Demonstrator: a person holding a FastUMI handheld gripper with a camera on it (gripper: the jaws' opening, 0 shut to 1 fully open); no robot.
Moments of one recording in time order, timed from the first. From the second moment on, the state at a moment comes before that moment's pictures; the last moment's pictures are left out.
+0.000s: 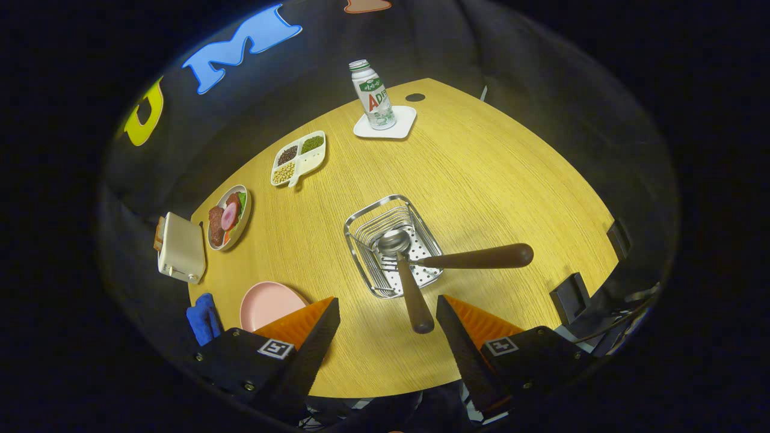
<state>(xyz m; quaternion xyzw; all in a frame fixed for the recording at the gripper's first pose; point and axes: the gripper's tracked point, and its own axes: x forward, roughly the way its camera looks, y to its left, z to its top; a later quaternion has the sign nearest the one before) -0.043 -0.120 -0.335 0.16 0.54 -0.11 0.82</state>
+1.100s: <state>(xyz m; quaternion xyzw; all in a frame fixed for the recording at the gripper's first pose) 0.002 -0.150 -0.152 0.01 0.21 -0.11 0.97</state>
